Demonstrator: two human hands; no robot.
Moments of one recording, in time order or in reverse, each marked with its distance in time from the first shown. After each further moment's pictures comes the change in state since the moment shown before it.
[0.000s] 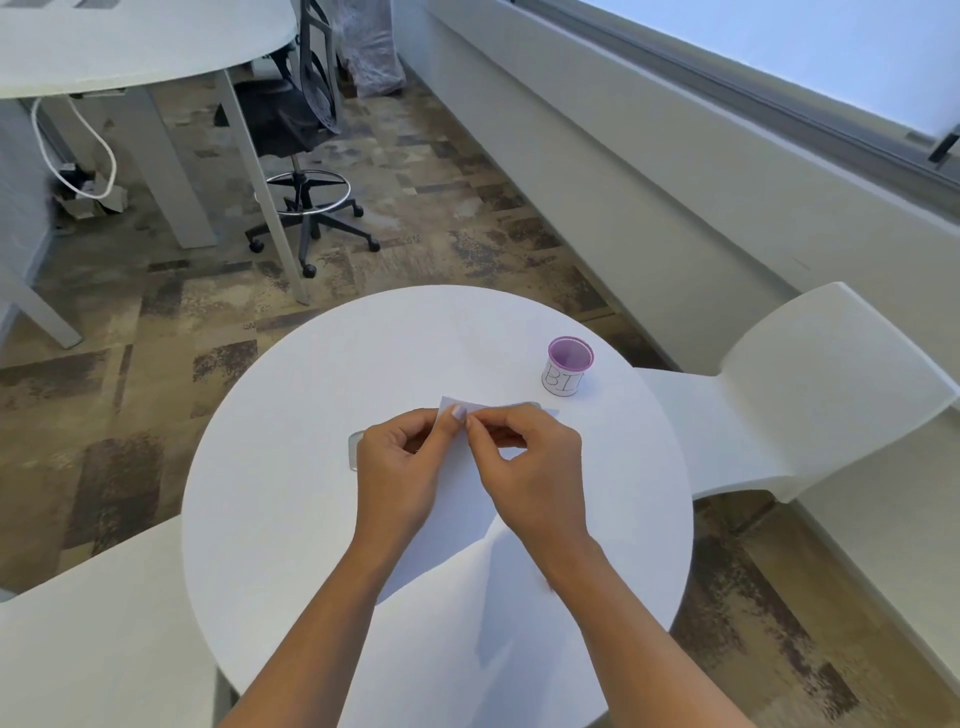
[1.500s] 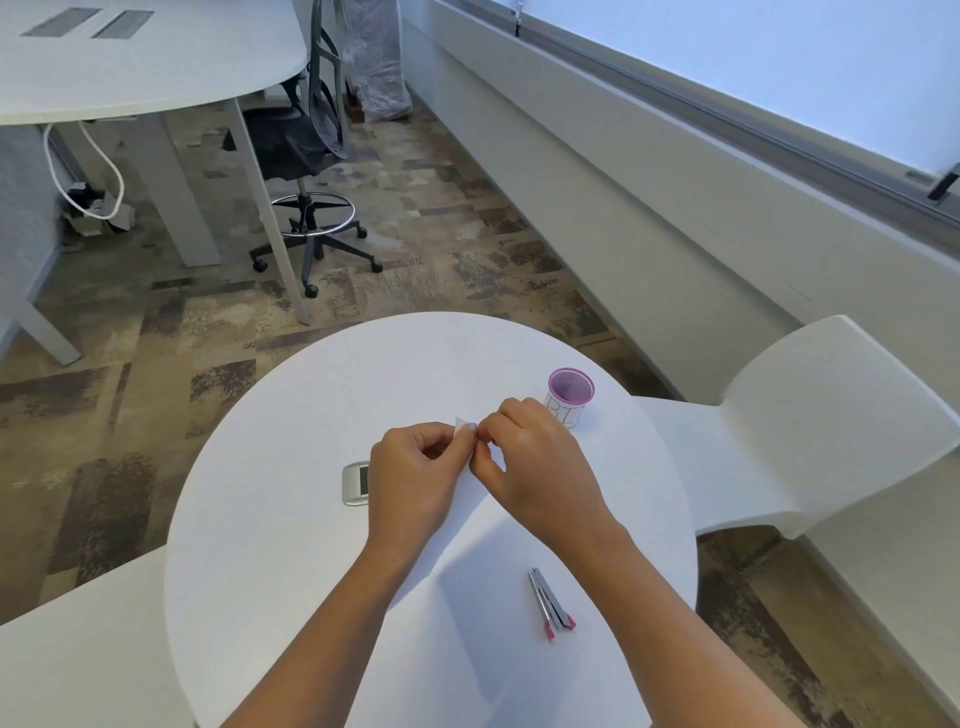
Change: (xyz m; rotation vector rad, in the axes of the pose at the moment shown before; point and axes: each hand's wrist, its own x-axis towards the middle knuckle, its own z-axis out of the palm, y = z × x) left_hand 0.036 0.004 0.021 0.231 0.032 -0.043; right_hand 0.058 0.002 -0.012 -0.623 -0.269 -0.421
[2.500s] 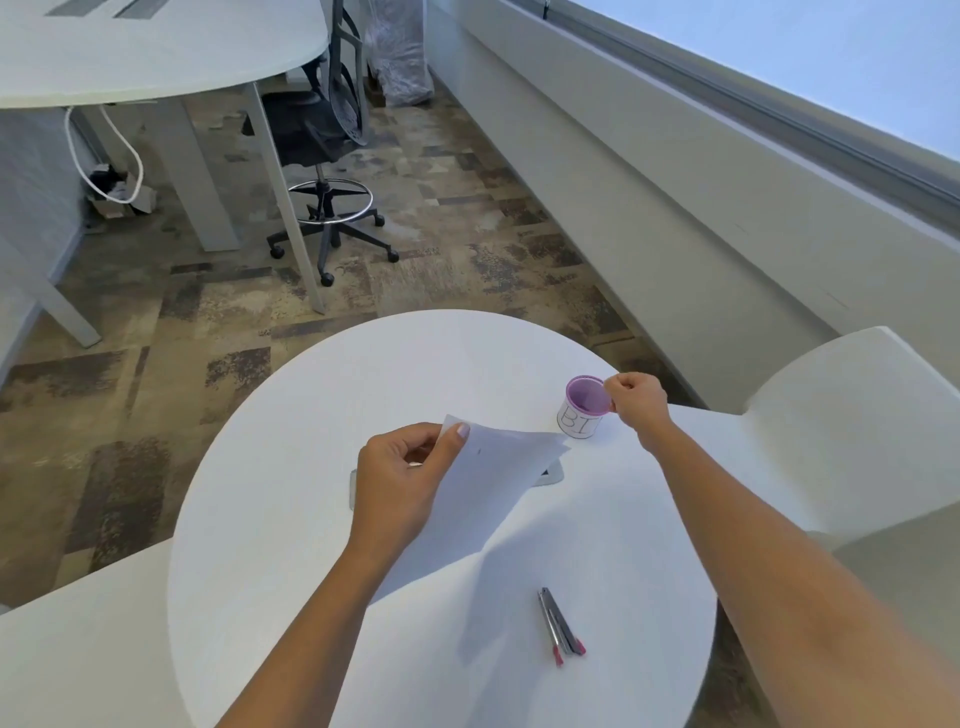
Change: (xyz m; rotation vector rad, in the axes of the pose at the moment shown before) left_hand 0.030 -0.026 -0.012 -0.096 0.000 -0.024; right_hand 0.064 0.226 0.083 0.524 -0.014 1.041
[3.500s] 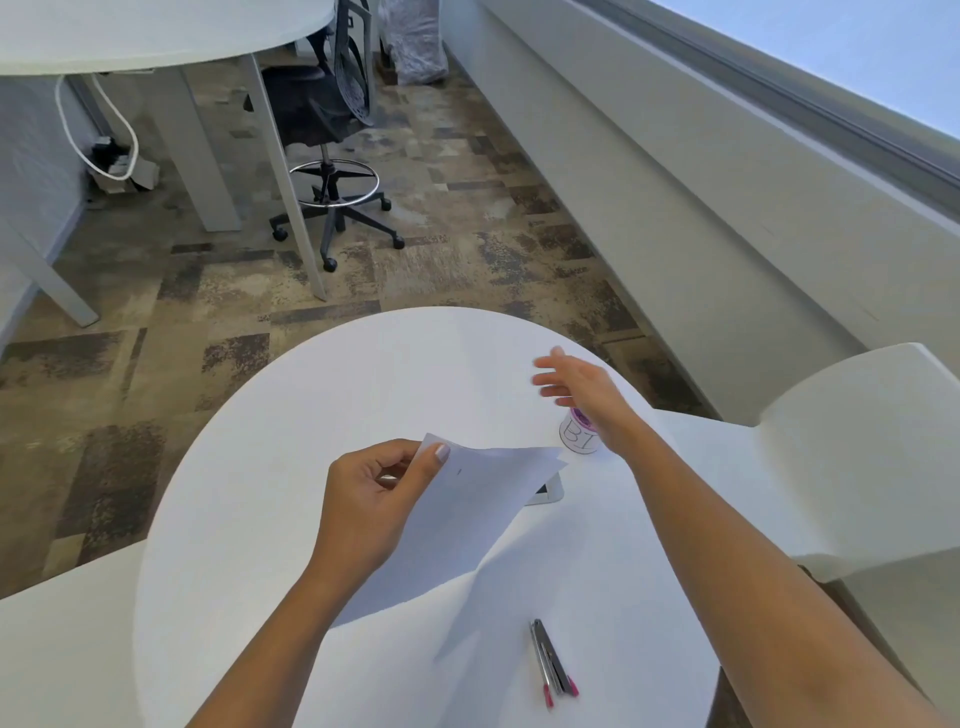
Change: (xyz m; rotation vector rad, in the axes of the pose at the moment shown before) left_hand 0.028 -0.011 0.002 0.009 -0.023 -0.026; right_hand -0.001 -0.050 0.038 0.123 -0.506 -0.163
